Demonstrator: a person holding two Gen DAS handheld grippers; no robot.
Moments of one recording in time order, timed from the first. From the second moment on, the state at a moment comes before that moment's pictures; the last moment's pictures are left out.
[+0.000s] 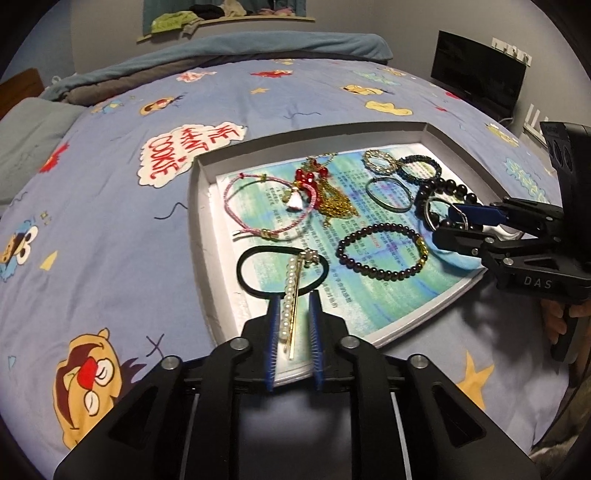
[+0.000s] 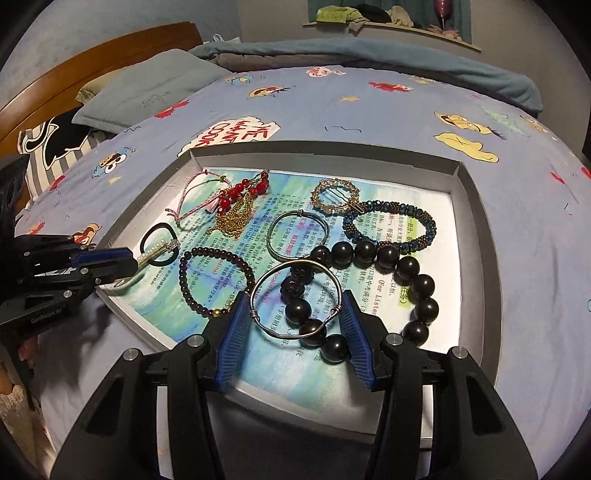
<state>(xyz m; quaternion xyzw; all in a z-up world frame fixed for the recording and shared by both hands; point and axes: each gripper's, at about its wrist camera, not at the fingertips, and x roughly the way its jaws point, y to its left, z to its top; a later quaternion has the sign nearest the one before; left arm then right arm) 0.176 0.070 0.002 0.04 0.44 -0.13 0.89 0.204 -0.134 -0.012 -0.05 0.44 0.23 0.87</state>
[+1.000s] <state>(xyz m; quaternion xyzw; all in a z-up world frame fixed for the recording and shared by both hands) 0.115 0.061 0.035 0.01 0.39 -0.09 0.91 0.126 -0.162 0.020 -0.05 0.41 0.22 0.89</state>
